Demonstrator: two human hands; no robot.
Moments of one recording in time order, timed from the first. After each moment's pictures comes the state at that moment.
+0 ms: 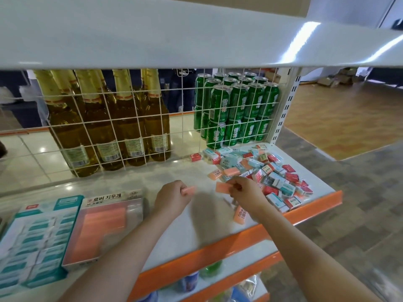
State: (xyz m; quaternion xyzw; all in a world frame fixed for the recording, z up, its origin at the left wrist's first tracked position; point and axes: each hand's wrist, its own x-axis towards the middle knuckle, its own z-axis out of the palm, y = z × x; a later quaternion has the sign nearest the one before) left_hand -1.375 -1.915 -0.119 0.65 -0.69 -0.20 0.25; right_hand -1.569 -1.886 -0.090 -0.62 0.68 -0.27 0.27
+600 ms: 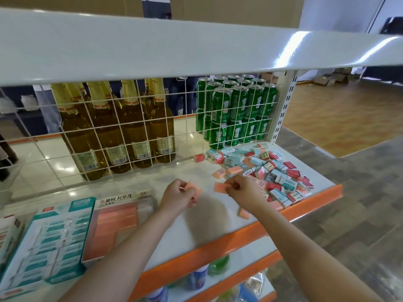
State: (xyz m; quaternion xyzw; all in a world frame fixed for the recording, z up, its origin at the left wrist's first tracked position) left_hand -1.367 -1.898 -0.107 0.58 -0.51 -0.50 0.40; right_hand -1.546 -1.874 -0.083 -0.63 0.69 -0.27 0.24
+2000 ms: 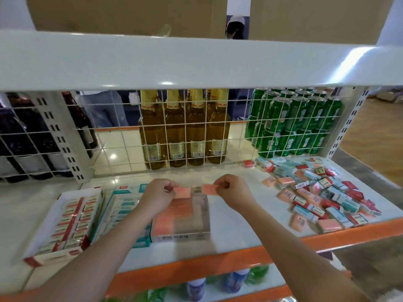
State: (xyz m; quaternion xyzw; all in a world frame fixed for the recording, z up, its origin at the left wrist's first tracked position) left_hand -1.208 -1.867 -0.082 0.71 -0.60 -0.22 0.30; right_hand -1.403 -1.890 -0.076 -0.67 0.61 -0.29 0.30
